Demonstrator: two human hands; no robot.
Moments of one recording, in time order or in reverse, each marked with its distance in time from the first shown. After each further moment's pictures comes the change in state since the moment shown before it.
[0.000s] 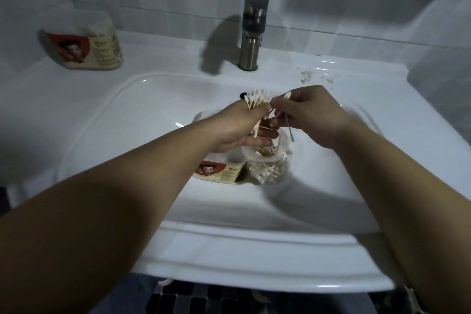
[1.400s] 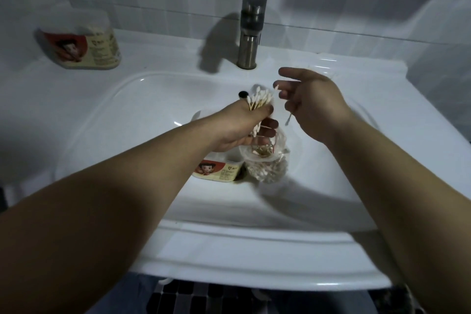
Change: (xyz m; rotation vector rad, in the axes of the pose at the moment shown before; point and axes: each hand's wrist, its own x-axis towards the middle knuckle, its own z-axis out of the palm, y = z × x) left_hand -0.006 0.003 0.006 0.087 0.010 0.010; right_hand 0.012 -0.008 0.006 0.370 0.173 0.081
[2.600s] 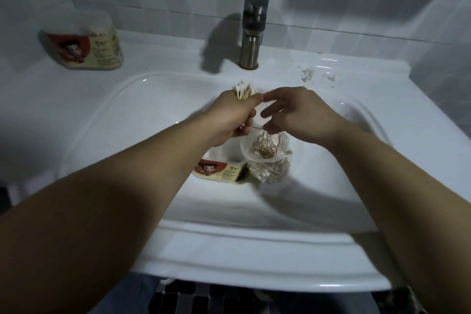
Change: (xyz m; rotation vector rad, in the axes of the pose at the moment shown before) left_hand 0.011 0.002 -0.013 0.034 0.286 0.021; right_hand -0.021 0.000 -0.001 -0.784 -0.317 -0.158
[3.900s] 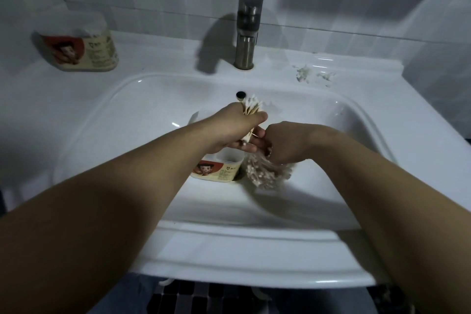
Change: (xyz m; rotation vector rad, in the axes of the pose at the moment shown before) left_hand -0.003 -0.014 0.001 0.162 -0.221 -0.027; right_hand -0.004 -0.002 0.021 -0.904 -0.493 0.041
